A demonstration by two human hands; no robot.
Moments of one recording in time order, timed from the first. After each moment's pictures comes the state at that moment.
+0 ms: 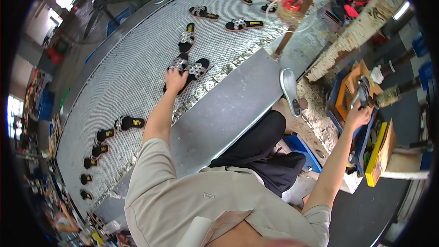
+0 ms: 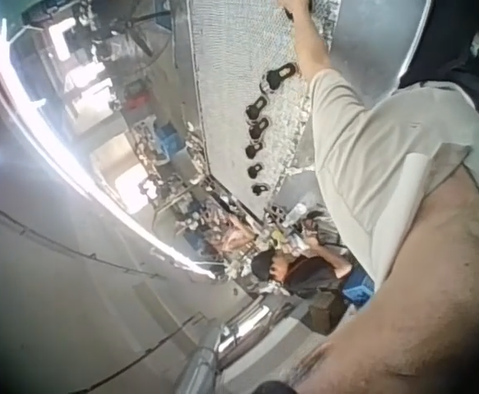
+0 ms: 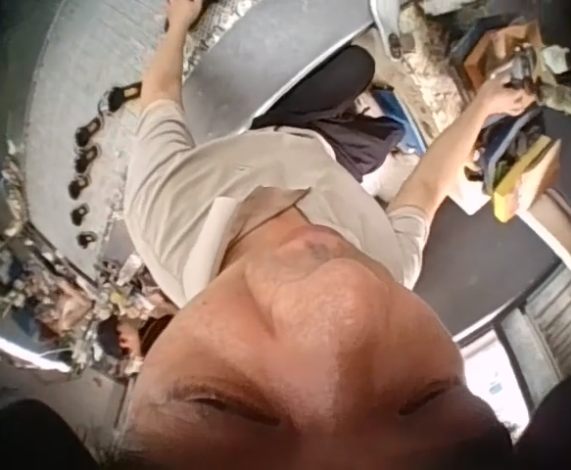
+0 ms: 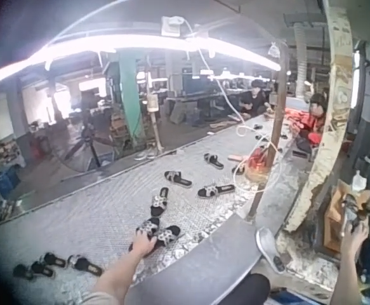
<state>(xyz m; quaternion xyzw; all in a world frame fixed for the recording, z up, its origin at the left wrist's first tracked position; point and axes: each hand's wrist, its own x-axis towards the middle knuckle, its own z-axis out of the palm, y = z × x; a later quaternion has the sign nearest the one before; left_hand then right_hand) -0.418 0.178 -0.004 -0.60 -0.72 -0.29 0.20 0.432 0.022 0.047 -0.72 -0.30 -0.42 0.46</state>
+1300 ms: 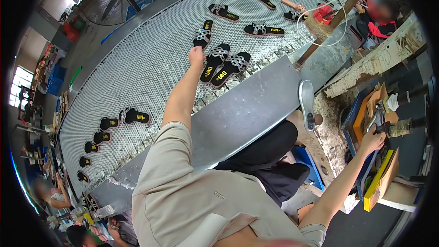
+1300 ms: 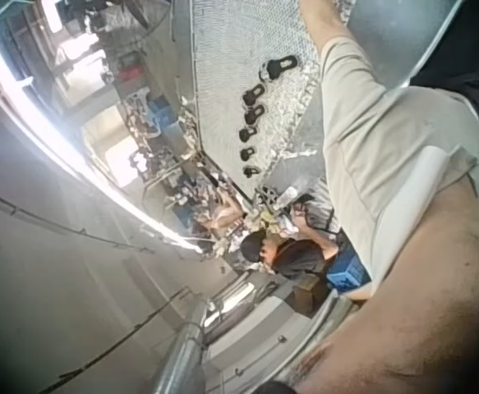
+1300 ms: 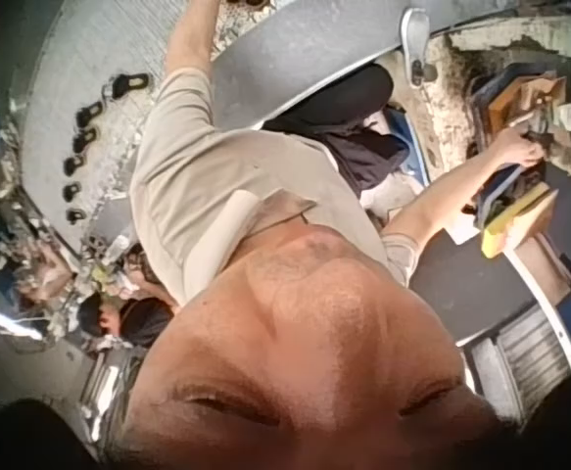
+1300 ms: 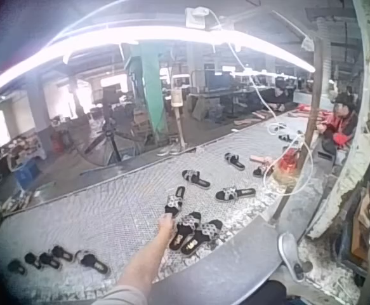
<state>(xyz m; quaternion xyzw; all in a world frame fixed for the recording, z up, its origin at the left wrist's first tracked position) -0.396 0.289 0.039 -0.42 -0.63 -0.63 -0.16 0.449 -0.009 0.050 -0.82 -0.28 -0.36 0.35</state>
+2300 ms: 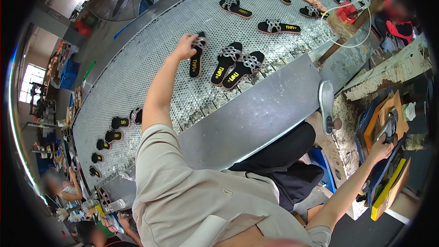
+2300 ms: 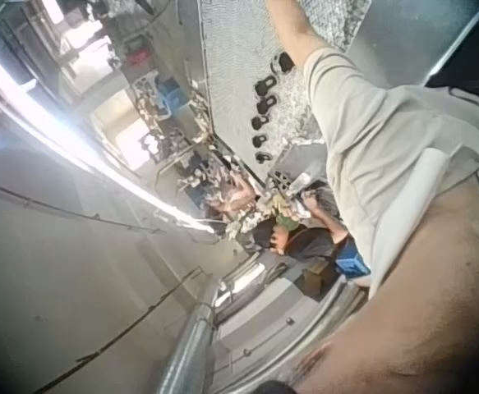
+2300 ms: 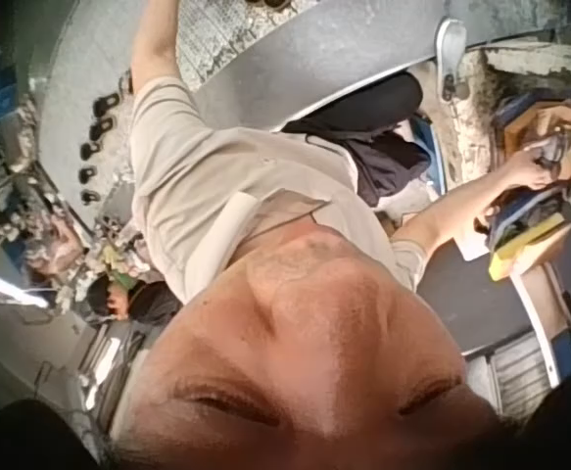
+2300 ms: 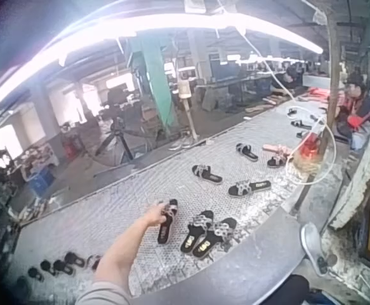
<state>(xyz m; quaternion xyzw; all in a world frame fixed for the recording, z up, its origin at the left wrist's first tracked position) -0.519 0.193 0.137 -0.73 -0.63 -0.24 0.12 0.450 0.005 0.015 -0.82 -0.31 -0.34 0.34</state>
